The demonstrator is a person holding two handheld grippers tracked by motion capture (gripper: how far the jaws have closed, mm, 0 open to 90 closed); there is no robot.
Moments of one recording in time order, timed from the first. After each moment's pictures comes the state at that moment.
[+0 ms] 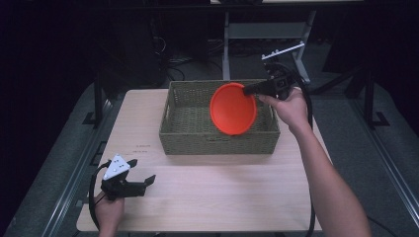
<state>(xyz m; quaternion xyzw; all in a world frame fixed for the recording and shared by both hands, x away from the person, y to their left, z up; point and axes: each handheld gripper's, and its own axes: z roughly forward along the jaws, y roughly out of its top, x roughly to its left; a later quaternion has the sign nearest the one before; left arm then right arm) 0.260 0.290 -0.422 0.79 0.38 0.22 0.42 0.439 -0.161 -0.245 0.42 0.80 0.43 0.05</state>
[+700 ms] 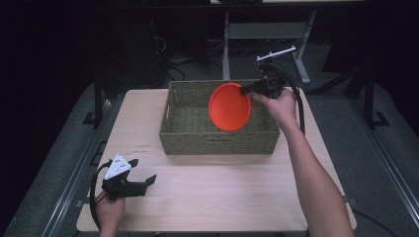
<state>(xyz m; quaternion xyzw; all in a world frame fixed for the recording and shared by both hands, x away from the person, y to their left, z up) 0.260 0.287 -0.422 0.80 0.38 0.22 0.42 0.471 -0.156 -0.274 0.46 0.78 0.42 0.03</state>
